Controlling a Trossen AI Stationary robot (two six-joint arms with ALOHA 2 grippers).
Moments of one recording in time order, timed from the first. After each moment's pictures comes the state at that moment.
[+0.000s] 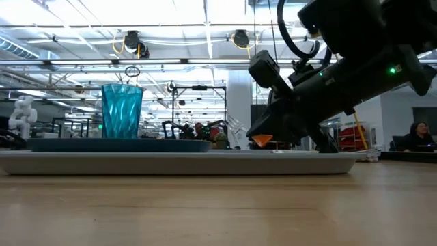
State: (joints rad) left arm -0.64 1.71 1.36 -0.10 -0.57 -0.21; right arm 0.39 1.91 0.75 0.42 0.92 1.51
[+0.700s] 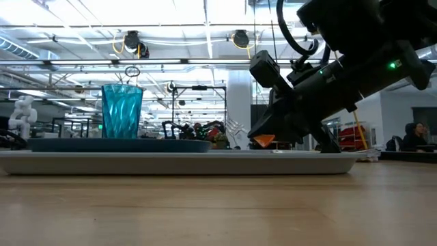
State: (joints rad) left arm -0.64 1.71 1.36 -0.10 -0.57 -0.21; right arm 0.38 1.87 0.74 0.38 0.89 1.48
